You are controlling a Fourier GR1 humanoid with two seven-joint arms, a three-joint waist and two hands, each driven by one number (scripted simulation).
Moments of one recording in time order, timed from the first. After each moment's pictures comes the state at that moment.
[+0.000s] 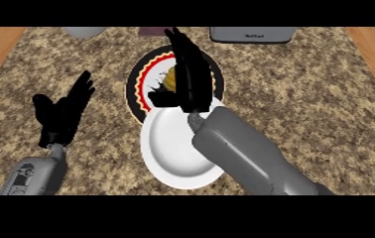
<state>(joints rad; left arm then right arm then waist) -0.20 0.31 -0.05 -1.37 0.15 0.10 0.14 -0.87 0.00 0.63 -1.08 0.58 -0.75 0.56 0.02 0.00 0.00</state>
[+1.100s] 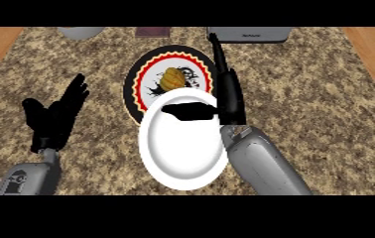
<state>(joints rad) -0.16 0.30 0.01 -1.41 0.13 0.05 0.16 -0.57 -0.02 0.43 -1.36 0.19 -0.61 0.24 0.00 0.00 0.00</state>
